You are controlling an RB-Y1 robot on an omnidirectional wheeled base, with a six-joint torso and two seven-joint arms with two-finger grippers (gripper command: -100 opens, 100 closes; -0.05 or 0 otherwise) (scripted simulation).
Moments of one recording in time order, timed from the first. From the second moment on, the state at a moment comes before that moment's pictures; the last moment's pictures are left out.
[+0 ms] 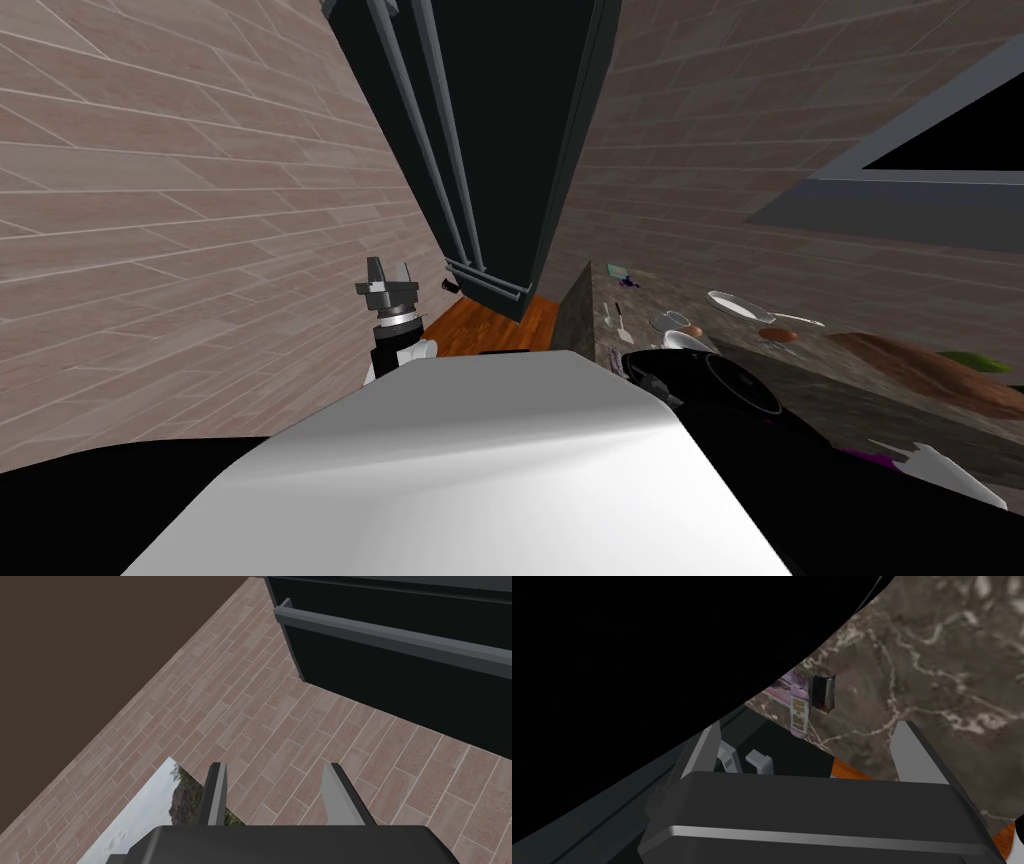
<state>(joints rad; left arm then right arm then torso) 0.51 0.01 0.04 -2.30 0.04 -0.53 0.15 1.36 -0.53 -0.50 -2.10 1.60 -0.48 0.44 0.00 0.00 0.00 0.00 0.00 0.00</state>
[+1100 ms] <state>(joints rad) 0.51 0.01 0.04 -2.30 0.04 -0.53 0.15 1.37 -0.35 -0.57 -2.04 1.49 -0.69 0.75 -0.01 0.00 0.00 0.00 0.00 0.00</state>
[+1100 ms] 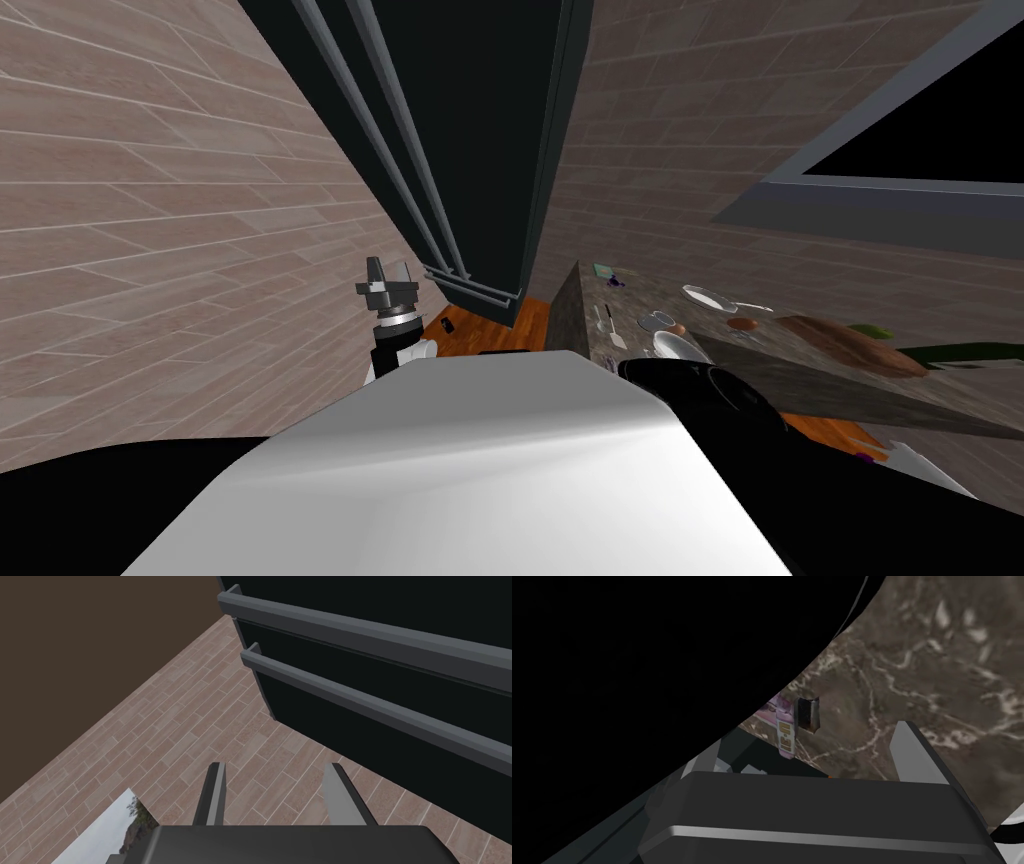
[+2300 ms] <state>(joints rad) 0.51 0.01 0.04 -2.30 0.04 -0.53 0.15 1.37 -0.18 -0.65 -1.97 1.37 -0.91 1.08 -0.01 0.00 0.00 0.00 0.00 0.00</state>
